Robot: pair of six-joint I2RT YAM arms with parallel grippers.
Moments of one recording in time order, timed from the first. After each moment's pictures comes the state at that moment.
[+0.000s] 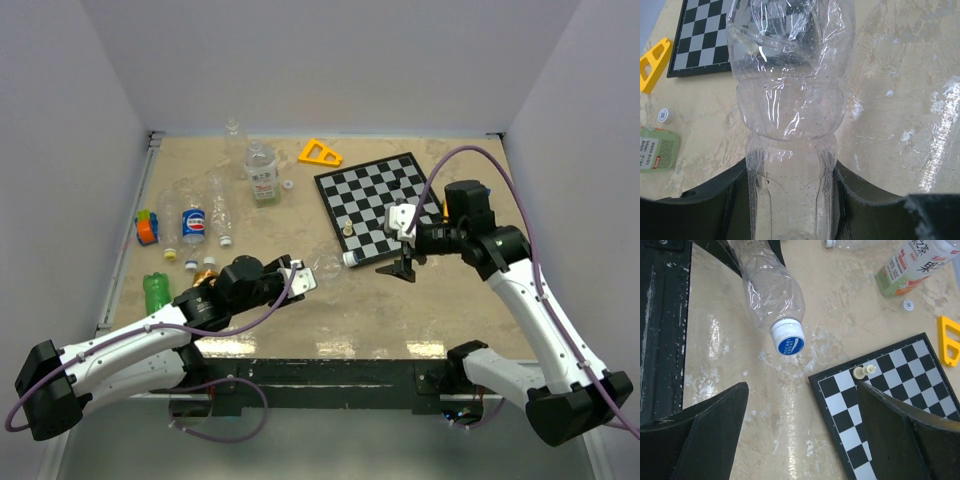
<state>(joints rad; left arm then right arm) -0.91 0.88 0.53 -0.09 0.04 0.43 0.35 1.02 1.12 -0.82 -0.85 -0.88</state>
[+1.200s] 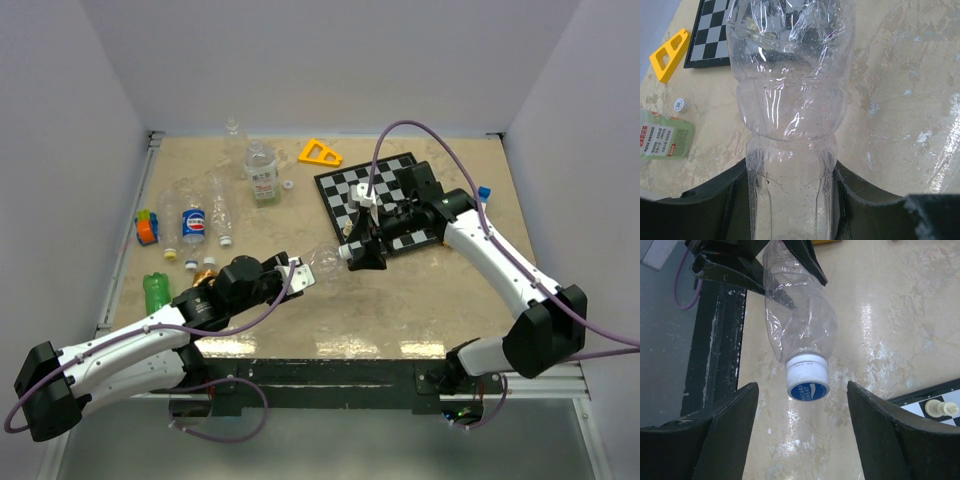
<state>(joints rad) -0.91 0.87 0.53 -0.09 -0.04 0.43 0.44 1.38 1.24 -0.82 -0.98 -0.70</state>
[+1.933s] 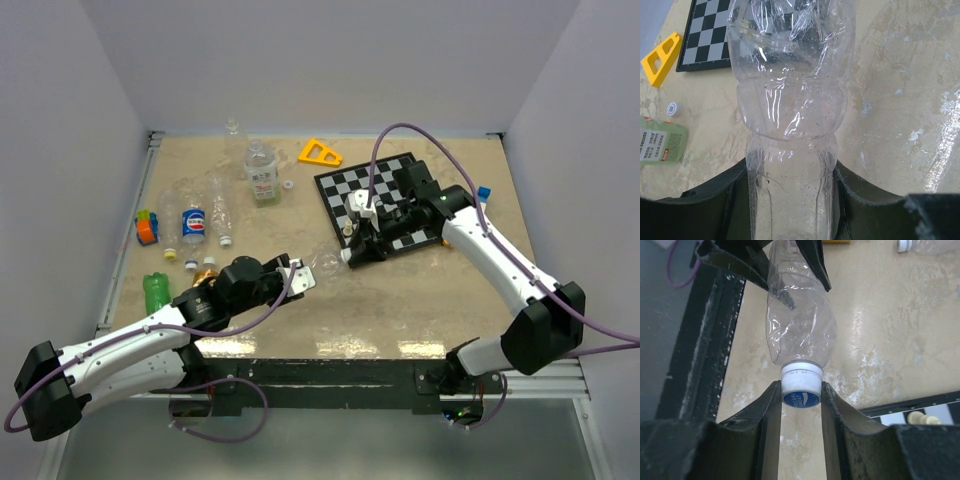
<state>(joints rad) -0.91 0.87 0.53 -0.10 -0.02 0.43 0.46 1.43 1.30 -0.92 -1.00 -0.88</state>
